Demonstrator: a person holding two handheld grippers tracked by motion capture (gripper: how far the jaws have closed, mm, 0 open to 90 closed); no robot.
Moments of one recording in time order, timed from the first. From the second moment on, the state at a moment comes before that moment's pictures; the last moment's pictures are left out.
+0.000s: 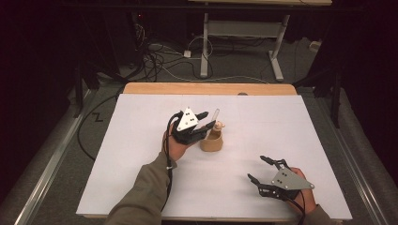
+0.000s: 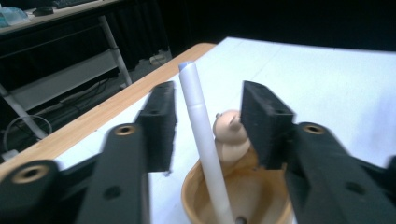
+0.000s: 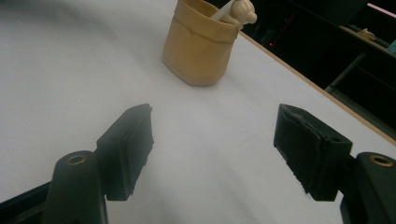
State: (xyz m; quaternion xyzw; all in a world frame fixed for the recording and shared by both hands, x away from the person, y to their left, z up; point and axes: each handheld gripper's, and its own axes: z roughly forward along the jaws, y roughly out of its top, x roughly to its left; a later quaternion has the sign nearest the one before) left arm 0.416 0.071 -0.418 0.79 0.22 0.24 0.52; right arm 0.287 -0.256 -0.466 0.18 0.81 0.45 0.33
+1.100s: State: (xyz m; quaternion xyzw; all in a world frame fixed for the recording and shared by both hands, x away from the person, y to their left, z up) left arm 0.370 0.085 -0.412 0.81 0.18 0.32 0.46; right arm 0.286 -0.253 -0.465 0.18 0.81 0.45 0.33
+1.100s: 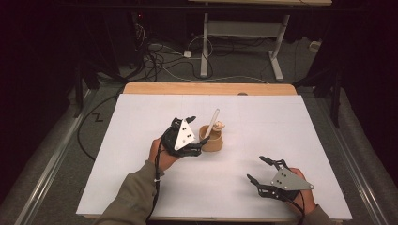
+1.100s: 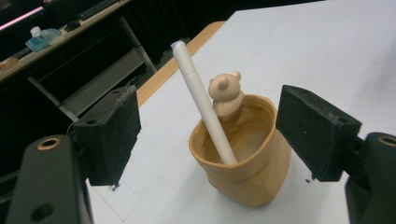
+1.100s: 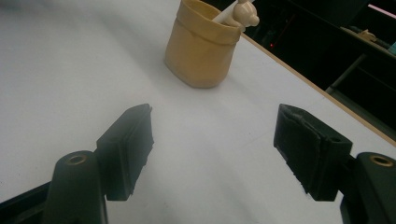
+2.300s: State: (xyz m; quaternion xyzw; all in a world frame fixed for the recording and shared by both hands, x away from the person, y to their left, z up) left arm 0.315 0.131 -0.427 0.82 0.16 0.36 0.42; right arm 0.284 -0.251 -0.465 0.18 0.81 0.45 0.34
